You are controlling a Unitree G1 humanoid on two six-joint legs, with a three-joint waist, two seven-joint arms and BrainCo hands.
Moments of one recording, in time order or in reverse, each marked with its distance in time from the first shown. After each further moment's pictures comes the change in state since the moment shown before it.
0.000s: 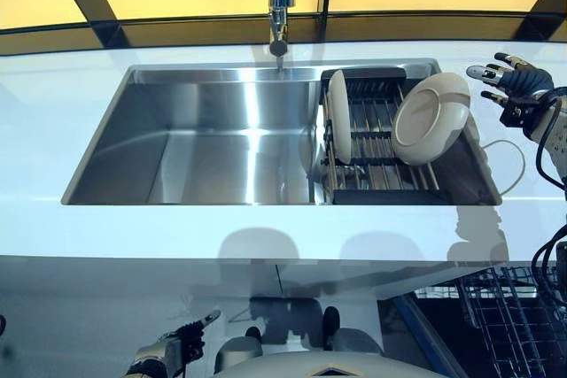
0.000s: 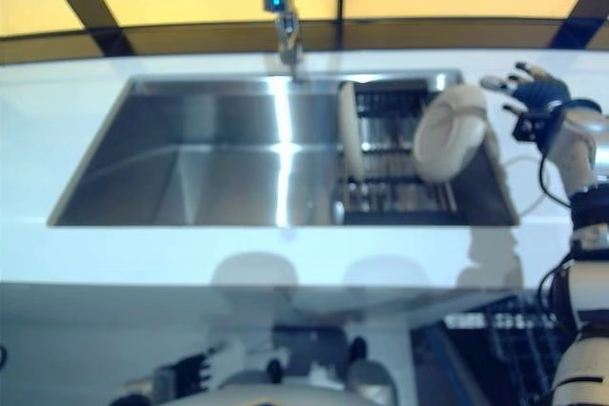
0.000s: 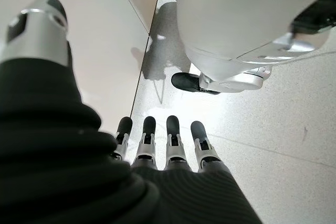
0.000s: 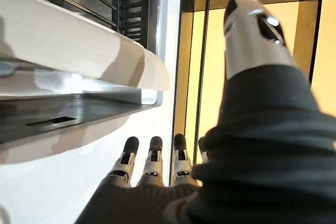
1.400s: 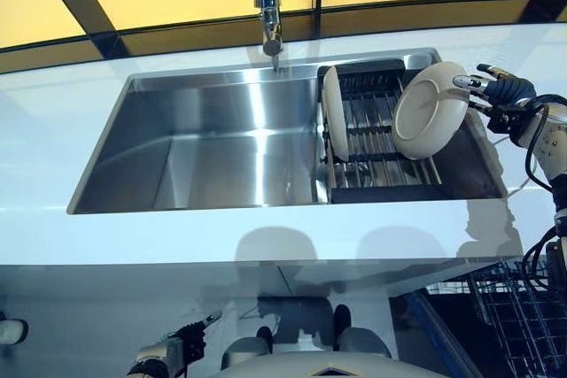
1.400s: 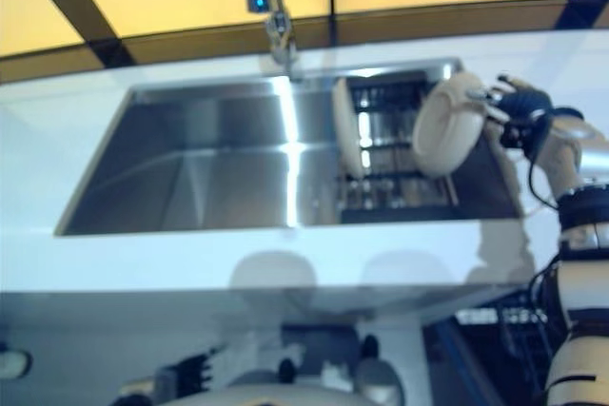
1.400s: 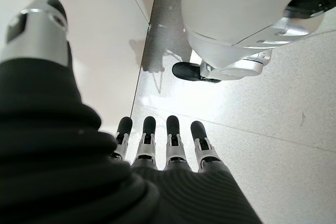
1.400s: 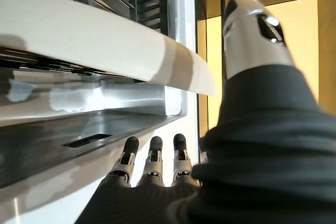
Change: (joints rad) left arm -0.001 -0.008 -0.001 -0.002 -0.001 0.009 0.010; right arm 0.010 0.037 0.000 0.022 -0.001 0.007 0.043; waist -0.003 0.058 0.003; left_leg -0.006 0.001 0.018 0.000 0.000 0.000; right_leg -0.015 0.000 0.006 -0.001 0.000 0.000
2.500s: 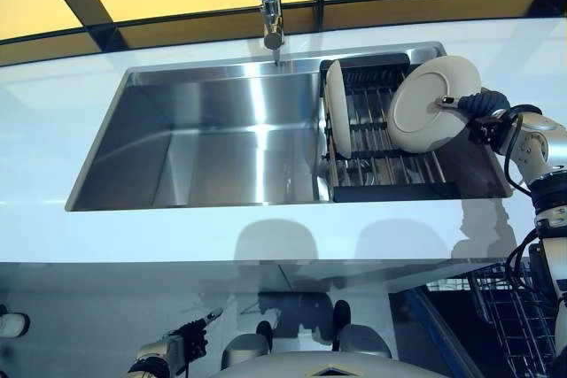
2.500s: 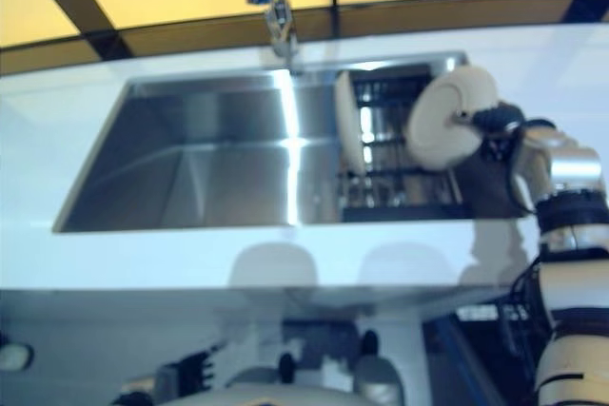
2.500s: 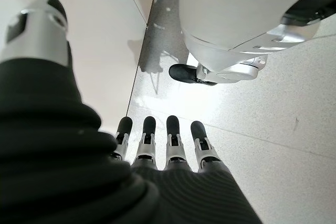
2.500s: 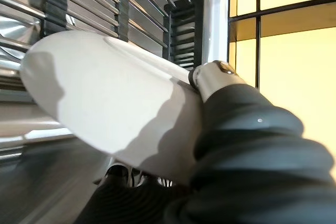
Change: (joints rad) left arm -0.010 -0.001 0.000 -0.001 -0.027 0.009 0.001; right arm 0.012 0.068 0.022 0.011 -0.126 0.014 0.069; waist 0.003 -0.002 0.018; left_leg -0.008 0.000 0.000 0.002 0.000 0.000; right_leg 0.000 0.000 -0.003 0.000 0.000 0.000
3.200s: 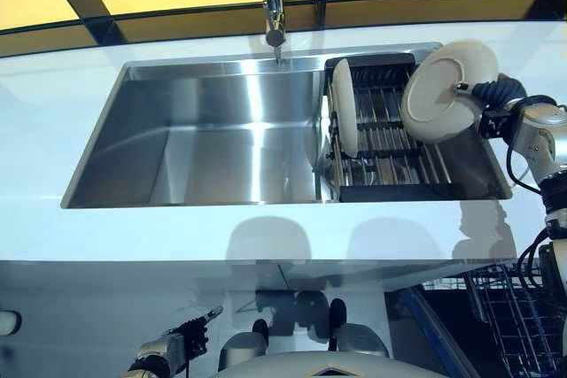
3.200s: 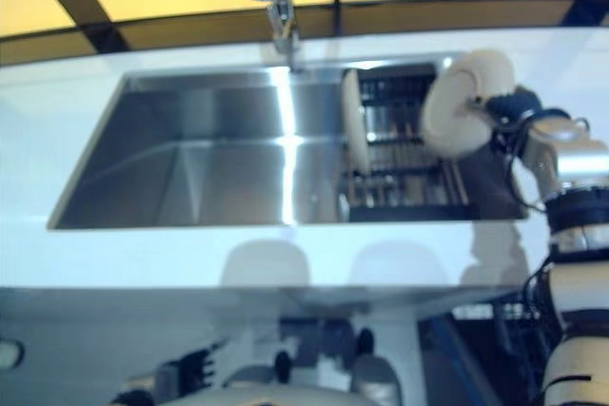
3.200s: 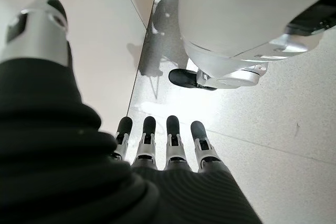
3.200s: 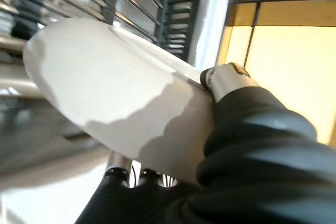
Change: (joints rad) left arm -0.005 0.000 0.001 -0.003 0.000 -0.007 -0.016; right arm -0.002 -0.070 0.013 -0.073 -0.064 -0.055 -0.084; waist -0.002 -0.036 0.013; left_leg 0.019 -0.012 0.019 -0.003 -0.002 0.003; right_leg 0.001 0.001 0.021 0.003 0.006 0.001
